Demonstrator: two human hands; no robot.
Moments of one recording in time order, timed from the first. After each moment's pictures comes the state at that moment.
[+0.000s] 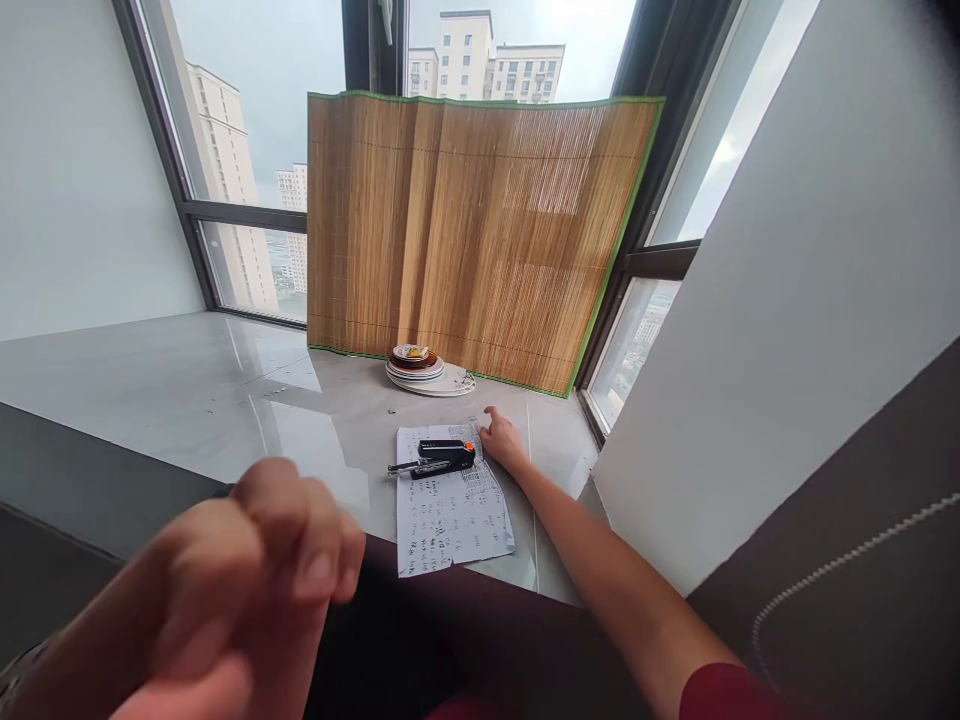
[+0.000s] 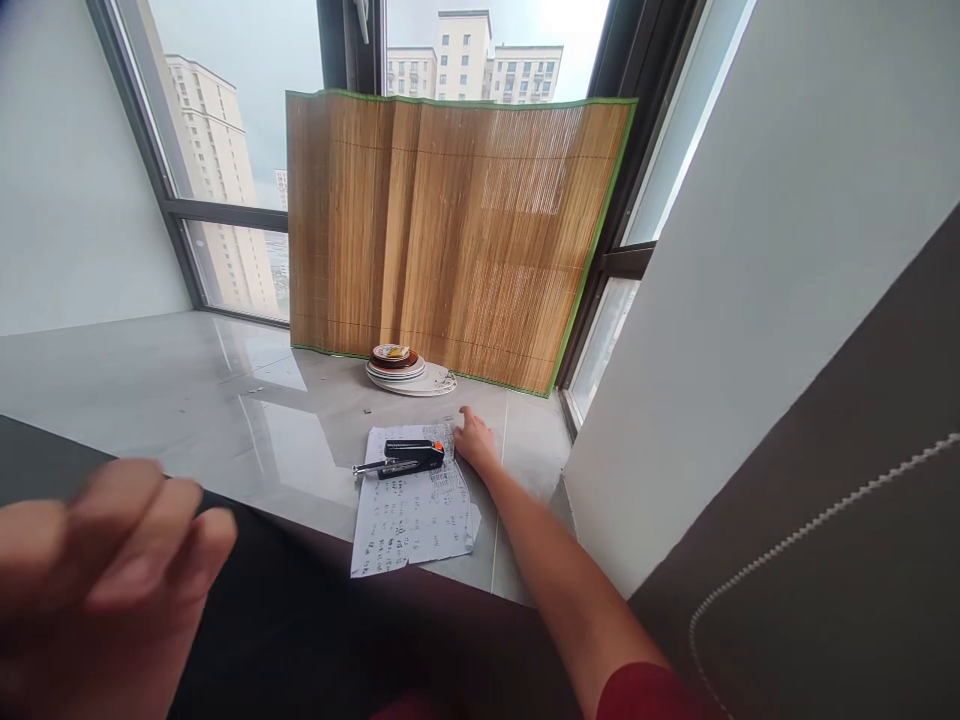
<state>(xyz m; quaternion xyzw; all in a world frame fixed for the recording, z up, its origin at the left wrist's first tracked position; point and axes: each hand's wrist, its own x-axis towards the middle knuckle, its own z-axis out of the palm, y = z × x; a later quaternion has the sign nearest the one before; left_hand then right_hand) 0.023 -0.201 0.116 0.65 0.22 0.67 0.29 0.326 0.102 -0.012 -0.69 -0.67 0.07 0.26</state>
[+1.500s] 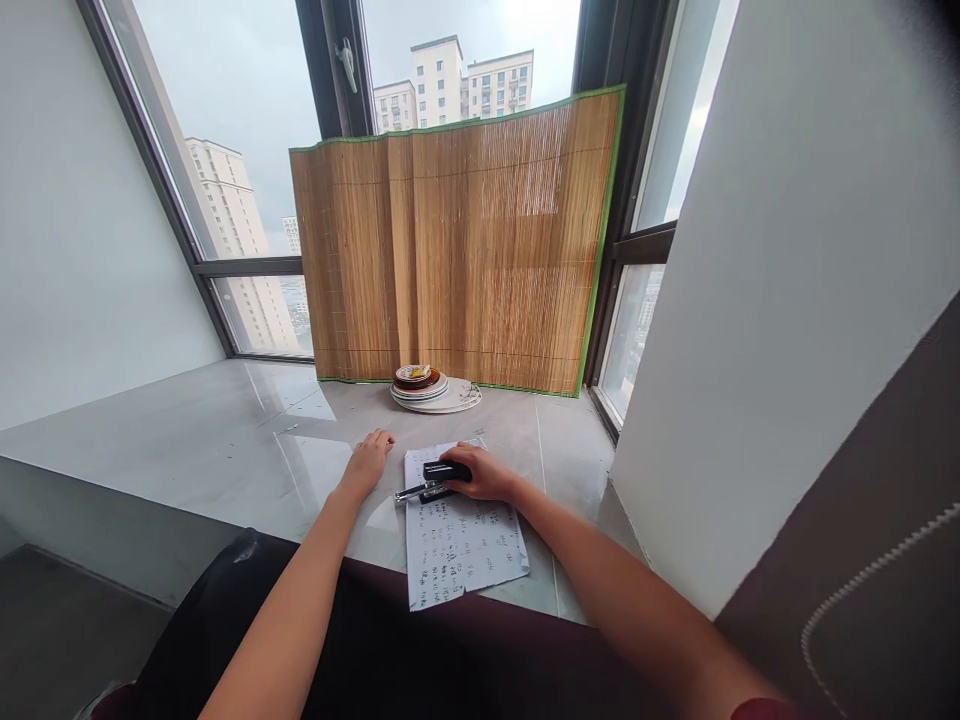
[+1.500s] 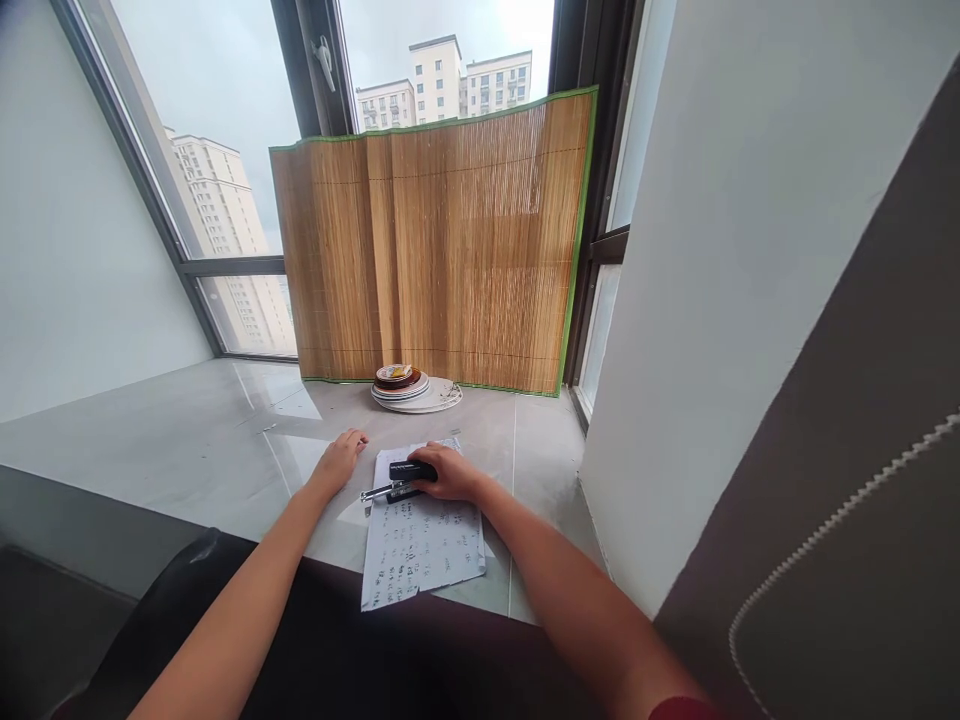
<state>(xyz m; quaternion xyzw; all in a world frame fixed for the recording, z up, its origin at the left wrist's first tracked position) -0.019 0.132 -0.002 0.80 0.54 0.27 -0.01 0.278 0.057 0.013 -0.29 -0.89 0.13 0.33</state>
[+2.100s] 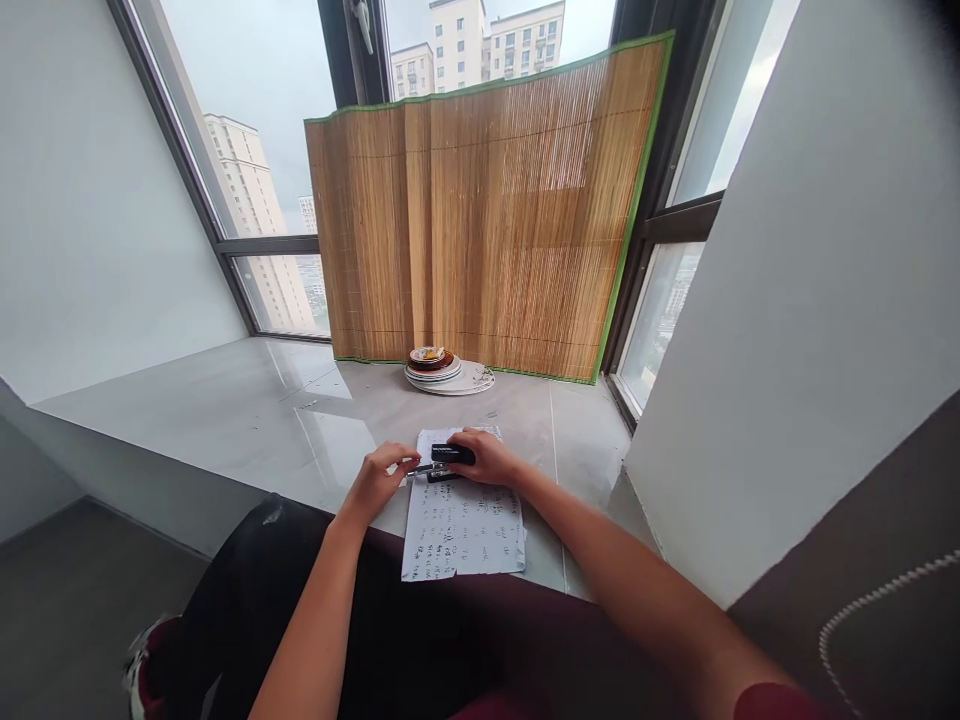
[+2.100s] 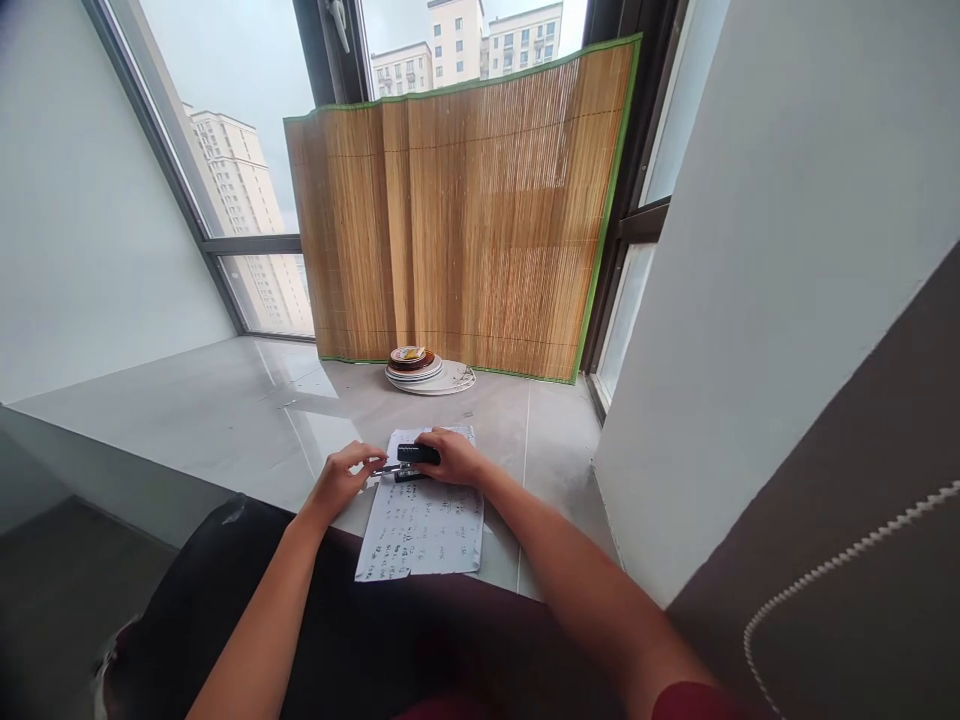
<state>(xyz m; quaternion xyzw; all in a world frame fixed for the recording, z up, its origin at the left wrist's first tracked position) -0.006 0.024 0.008 0.82 0.39 0.42 0.09 0.261 0.045 0.017 -0.35 -0.88 0.11 0.29</state>
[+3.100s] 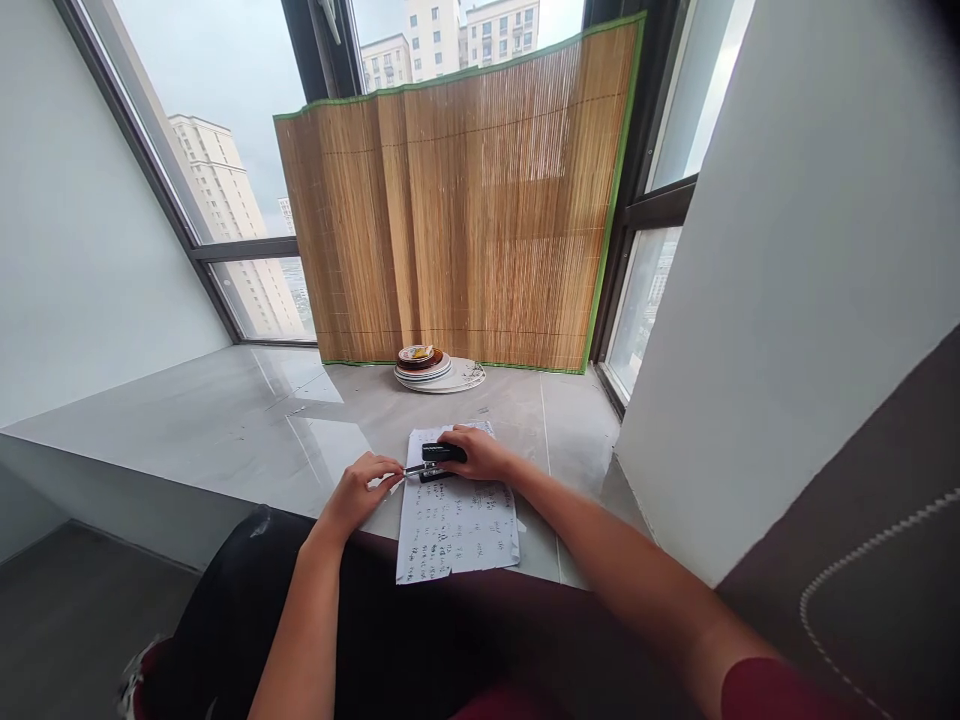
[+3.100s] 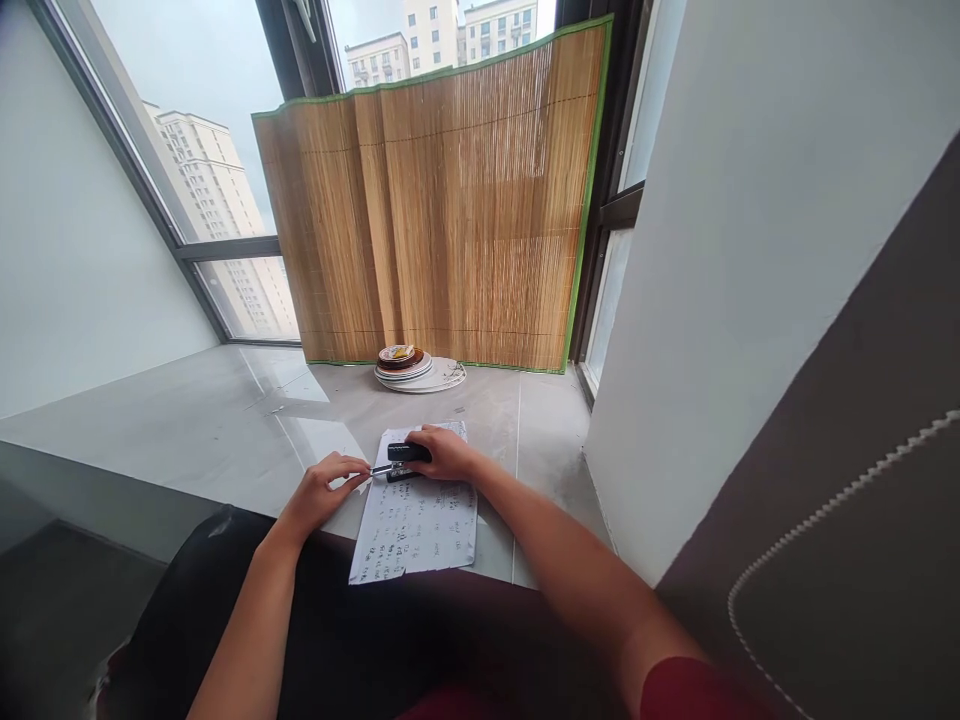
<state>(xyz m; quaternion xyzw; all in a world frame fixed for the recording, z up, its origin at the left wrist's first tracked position) -0.027 0.016 0.007 0.85 0.38 0.36 0.07 0.263 0.049 0.018 -0.32 -0.89 0.12 0.30</state>
